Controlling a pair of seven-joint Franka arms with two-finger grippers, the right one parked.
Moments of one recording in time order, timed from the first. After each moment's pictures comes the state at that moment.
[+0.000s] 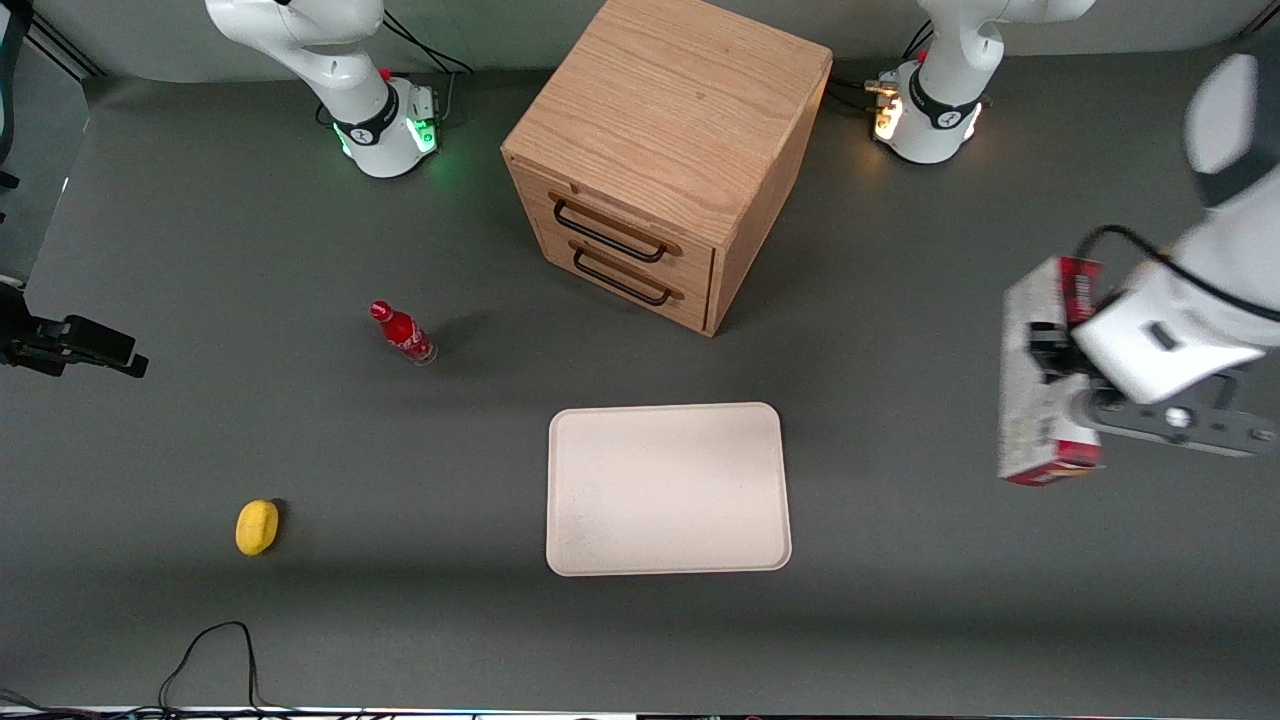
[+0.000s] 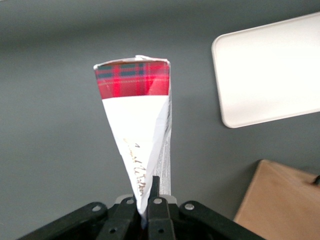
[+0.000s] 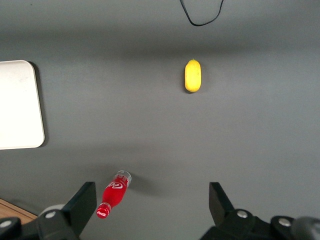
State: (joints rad) arm -0.24 0.43 -0.05 -1.00 0.03 1.37 -0.14
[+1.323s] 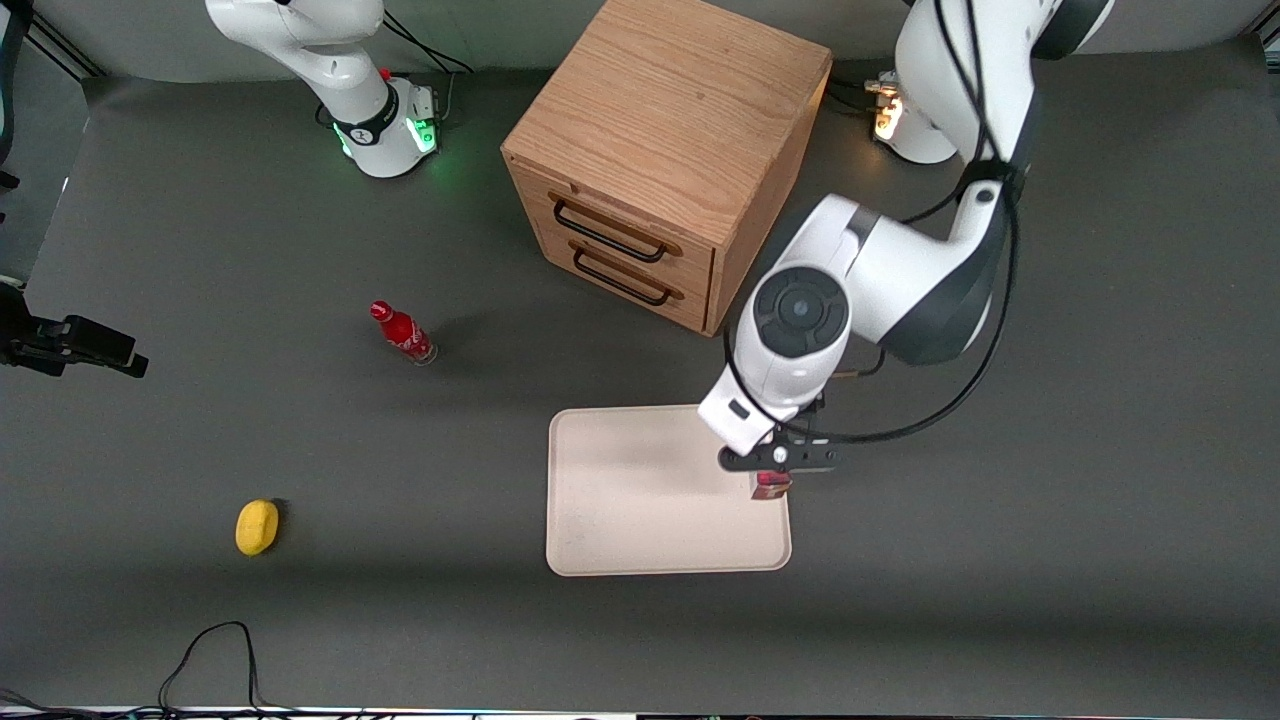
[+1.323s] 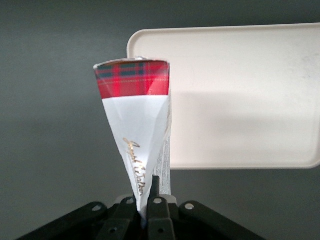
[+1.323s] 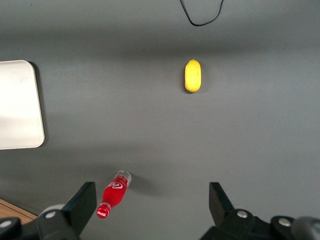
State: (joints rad) arm -0.53 0.72 -0.03 -1.10 0.03 1.78 -0.57
